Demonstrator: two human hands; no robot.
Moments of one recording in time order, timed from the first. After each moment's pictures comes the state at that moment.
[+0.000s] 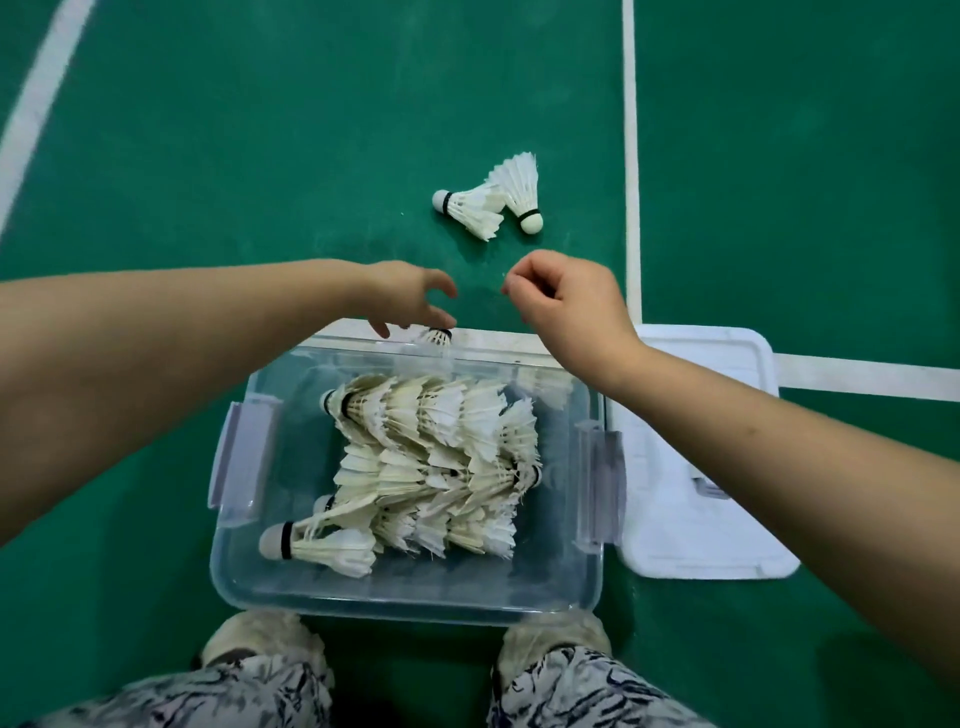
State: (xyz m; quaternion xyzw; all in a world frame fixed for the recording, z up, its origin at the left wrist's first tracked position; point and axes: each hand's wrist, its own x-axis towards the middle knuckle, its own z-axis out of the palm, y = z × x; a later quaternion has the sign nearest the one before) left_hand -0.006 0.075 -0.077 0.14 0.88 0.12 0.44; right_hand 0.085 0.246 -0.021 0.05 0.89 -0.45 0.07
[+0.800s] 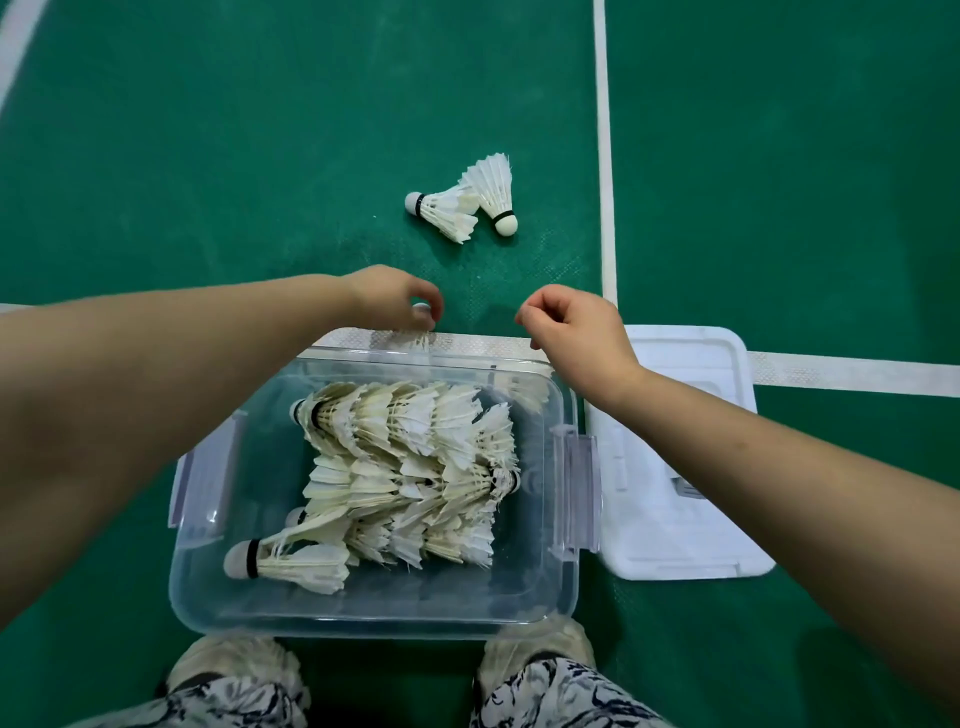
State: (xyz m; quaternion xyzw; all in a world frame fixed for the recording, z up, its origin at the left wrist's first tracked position) left_hand -0.009 0.086 -0.086 0.24 0.89 0.08 0.38; right_hand 0.095 0.278 -0.048 0.12 0.89 -0.43 0.09
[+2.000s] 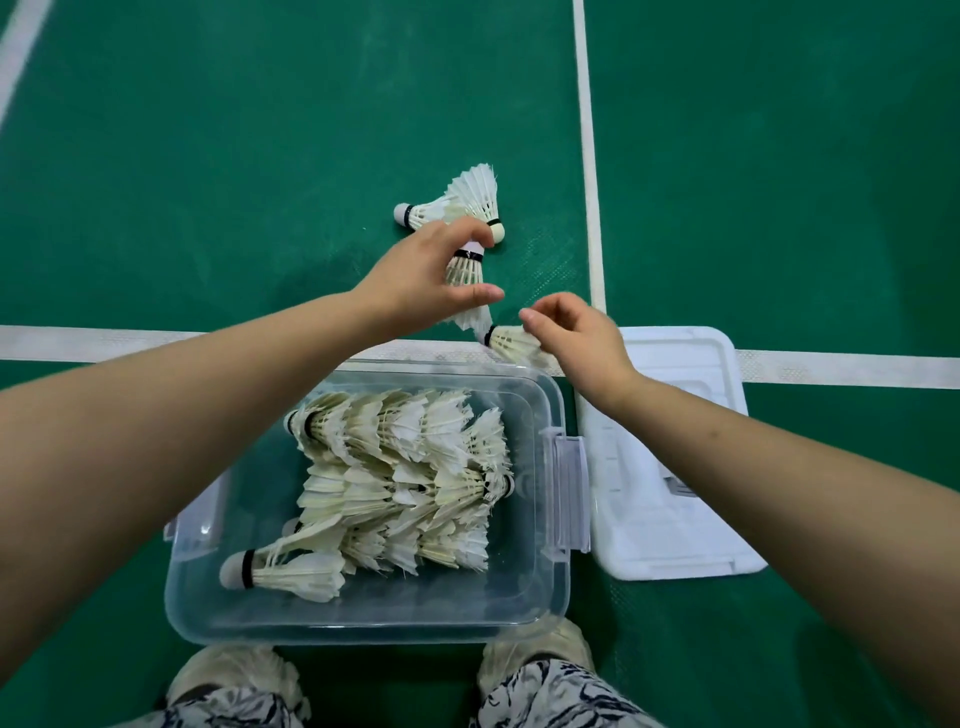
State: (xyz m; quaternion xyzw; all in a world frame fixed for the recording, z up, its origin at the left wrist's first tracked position) left_hand 0.017 0.126 -0.041 0.25 0.91 0.30 0.16; right_hand 0.098 0.300 -0.071 0.18 0.83 -0.53 0.11
